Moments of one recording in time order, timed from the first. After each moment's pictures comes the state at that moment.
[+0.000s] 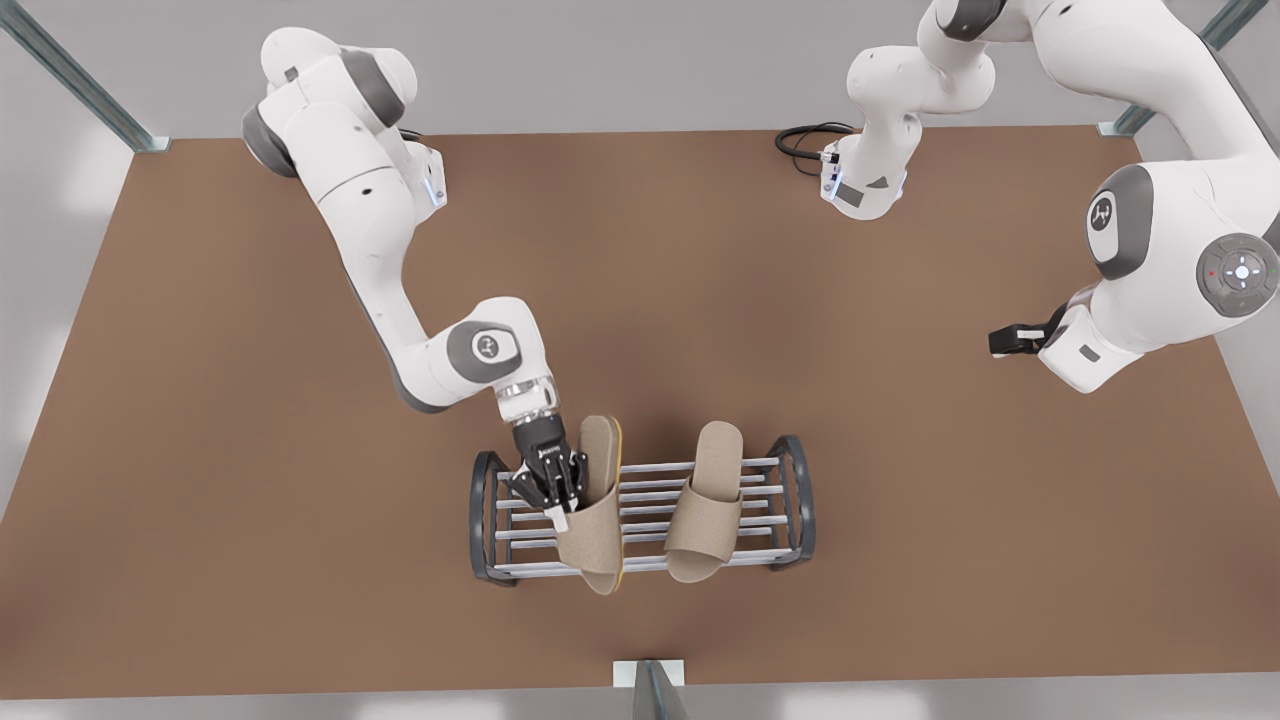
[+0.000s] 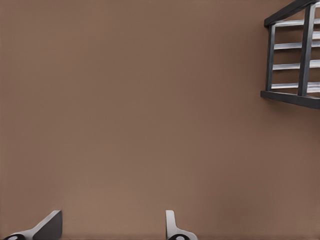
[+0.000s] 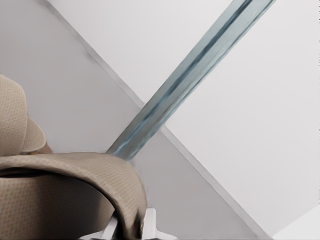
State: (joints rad) left arm -0.09 0.24 0.09 -1.38 0.04 1.41 0.01; right arm 0.29 0.70 0.25 -1.41 -2.44 2.79 1.63
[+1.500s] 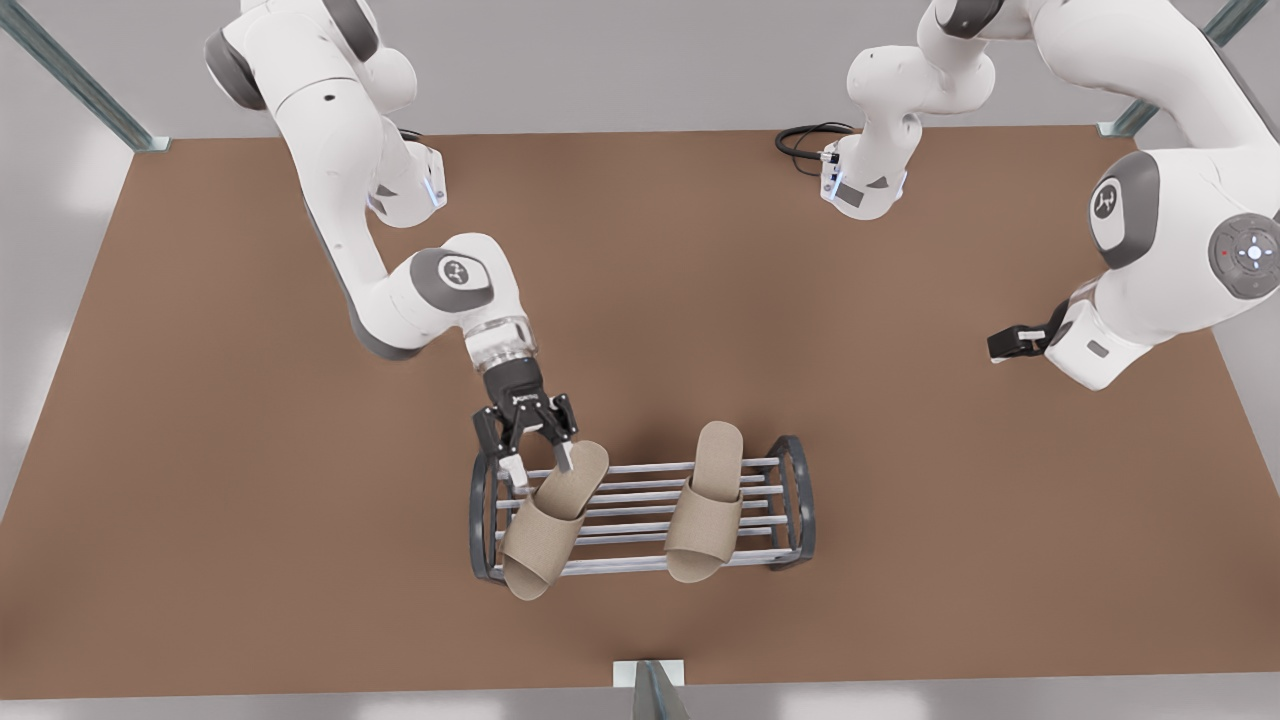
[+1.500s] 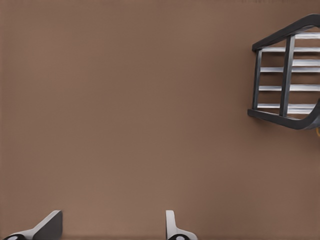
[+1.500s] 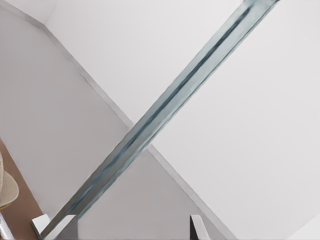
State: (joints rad) left arm -0.10 0.23 0.09 -1.36 0.01 1.44 -0.06; right arm 0.27 0.39 0.27 -1.59 -2.44 2.85 1.69
